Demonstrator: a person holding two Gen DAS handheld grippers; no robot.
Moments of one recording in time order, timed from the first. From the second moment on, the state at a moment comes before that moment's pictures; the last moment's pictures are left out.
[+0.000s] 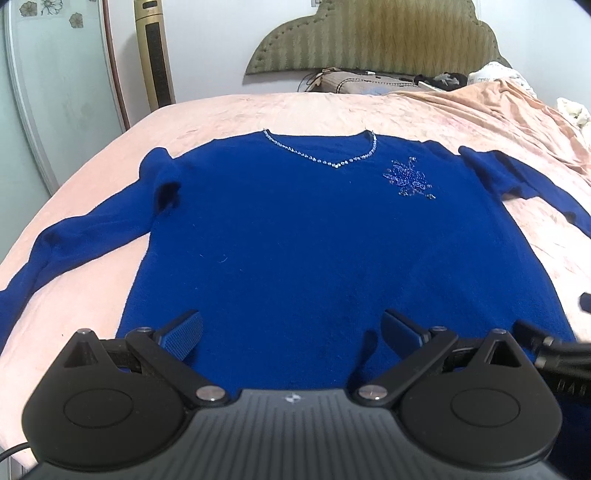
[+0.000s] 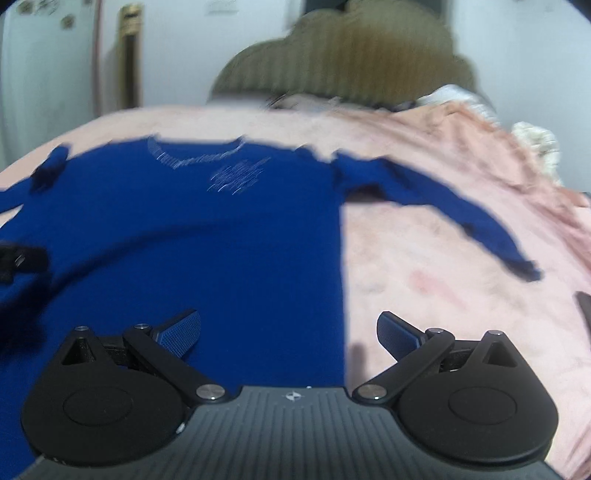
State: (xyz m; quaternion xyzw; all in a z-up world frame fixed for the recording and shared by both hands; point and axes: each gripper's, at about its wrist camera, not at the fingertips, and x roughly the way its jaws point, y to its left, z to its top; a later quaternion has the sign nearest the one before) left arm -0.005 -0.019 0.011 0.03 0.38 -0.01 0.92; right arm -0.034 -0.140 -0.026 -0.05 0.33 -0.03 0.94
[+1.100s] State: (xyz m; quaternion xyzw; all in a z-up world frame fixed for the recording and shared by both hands) left arm -0.007 -0.014 0.009 0.02 0.38 0.03 0.93; right arm -0.046 -0.111 0.000 0.00 0.31 0.00 0.95
